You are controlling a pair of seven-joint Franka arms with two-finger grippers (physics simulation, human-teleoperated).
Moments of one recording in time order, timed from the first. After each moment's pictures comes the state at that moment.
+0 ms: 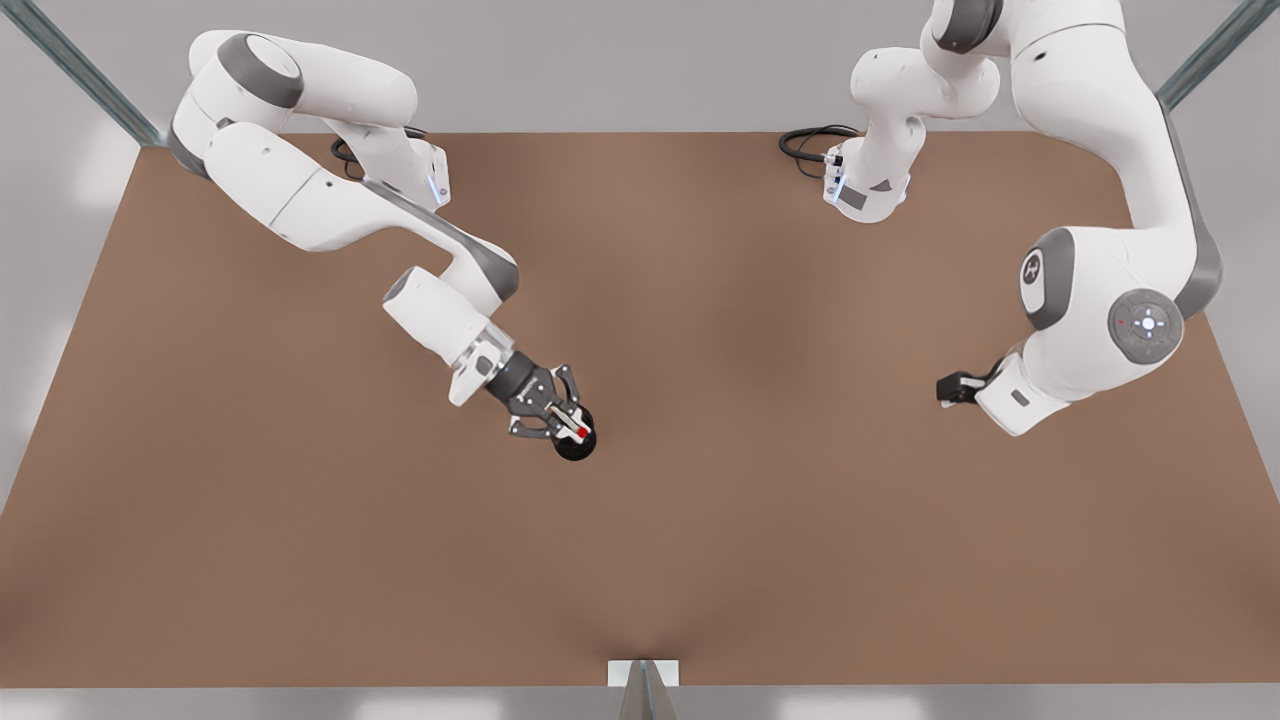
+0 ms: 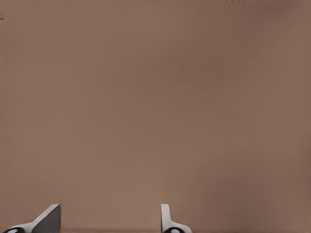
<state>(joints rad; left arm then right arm) -0.14 0.29 0.08 -1.51 -0.01 1.69 0.04 -0.37 0.75 0.98 -2.00 -0.42 3.39 -0.27</state>
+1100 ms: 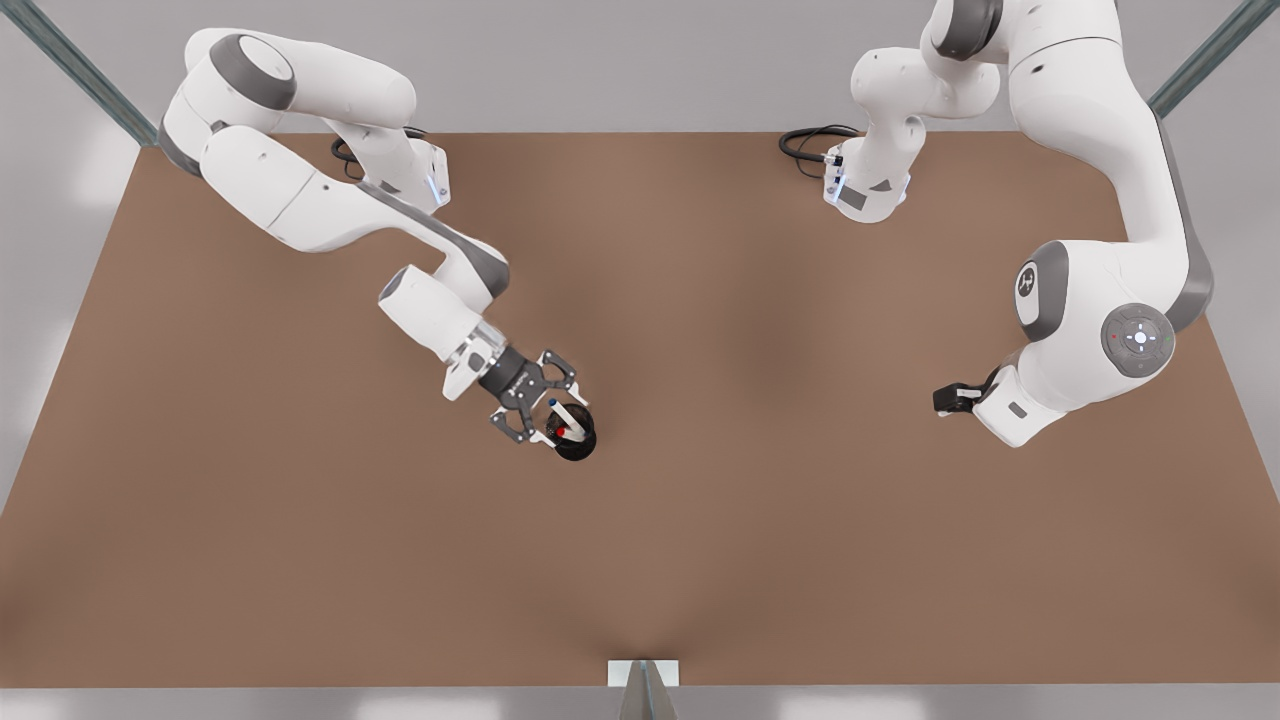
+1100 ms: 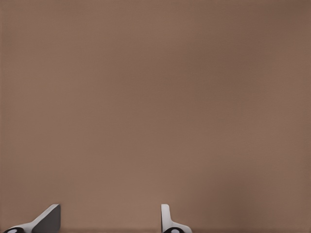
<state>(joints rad) -0.14 0.31 0.08 -1.51 -0.01 1.71 -0.01 -0.43 0.74 0.98 -2.03 -0.45 3.40 -0.25</state>
